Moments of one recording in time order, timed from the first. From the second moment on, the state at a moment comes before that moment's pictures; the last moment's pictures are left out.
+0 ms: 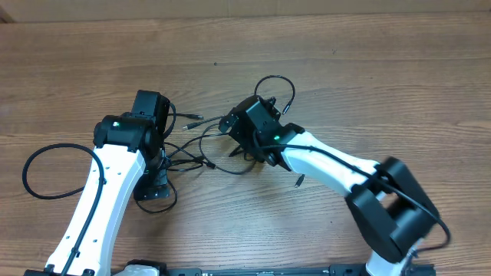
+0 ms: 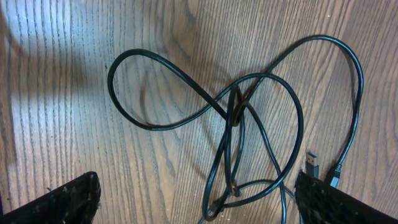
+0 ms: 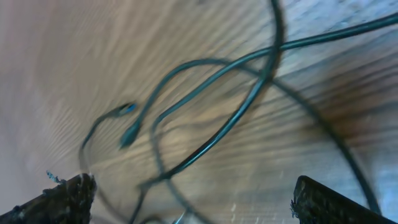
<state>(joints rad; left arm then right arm) -0.15 1.40 1.17 -1.29 -0.20 -1.90 0.71 1.90 1.18 -0.22 -0.03 1.32</state>
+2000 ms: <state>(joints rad) -0.15 1.40 1.18 -1.29 -0.20 -1.90 0.71 1.91 1.18 0.00 -0.15 1.28</state>
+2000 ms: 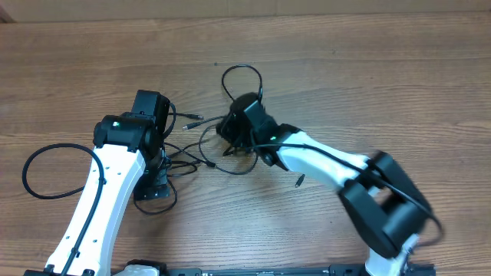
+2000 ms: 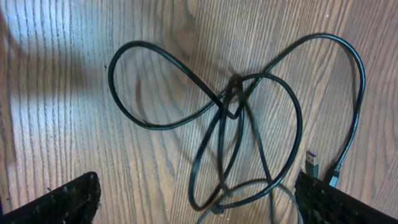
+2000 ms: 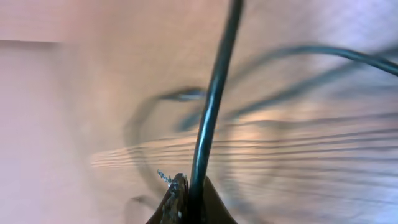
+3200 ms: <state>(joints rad) -0.15 1.40 1.18 -1.29 -0.20 -1.89 0.71 1.13 1.18 0.50 0.77 0.12</state>
